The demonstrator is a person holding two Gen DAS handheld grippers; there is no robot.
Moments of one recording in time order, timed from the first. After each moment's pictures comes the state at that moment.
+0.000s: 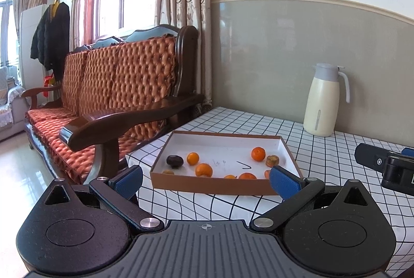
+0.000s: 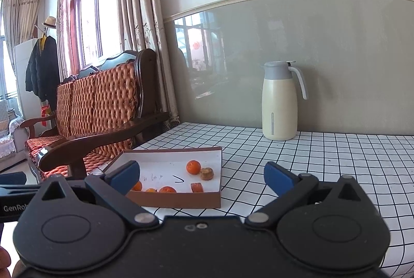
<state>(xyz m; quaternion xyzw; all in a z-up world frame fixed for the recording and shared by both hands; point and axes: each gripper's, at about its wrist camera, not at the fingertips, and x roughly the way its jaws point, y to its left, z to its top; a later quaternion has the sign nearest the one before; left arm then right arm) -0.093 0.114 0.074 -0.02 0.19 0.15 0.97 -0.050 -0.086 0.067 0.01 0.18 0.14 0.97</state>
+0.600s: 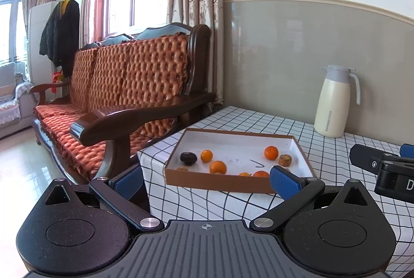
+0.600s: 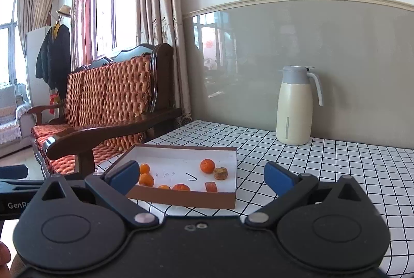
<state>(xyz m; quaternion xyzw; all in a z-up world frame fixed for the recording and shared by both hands) -0.100 0.131 0.065 -0.02 0.19 0.17 0.97 -0.054 -0.054 0.065 -0.03 0.17 0.17 0.97</state>
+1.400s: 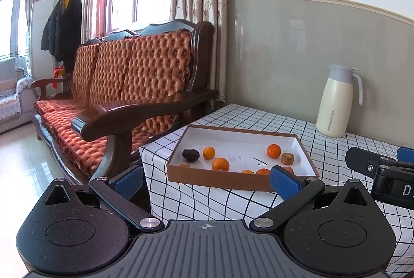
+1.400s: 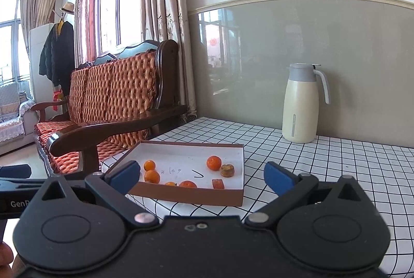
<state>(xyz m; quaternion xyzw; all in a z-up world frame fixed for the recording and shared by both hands) -0.101 0.138 0.060 -0.03 0.19 0.17 0.97 -0.052 -0.047 0.061 -0.03 0.18 0.18 0.97</state>
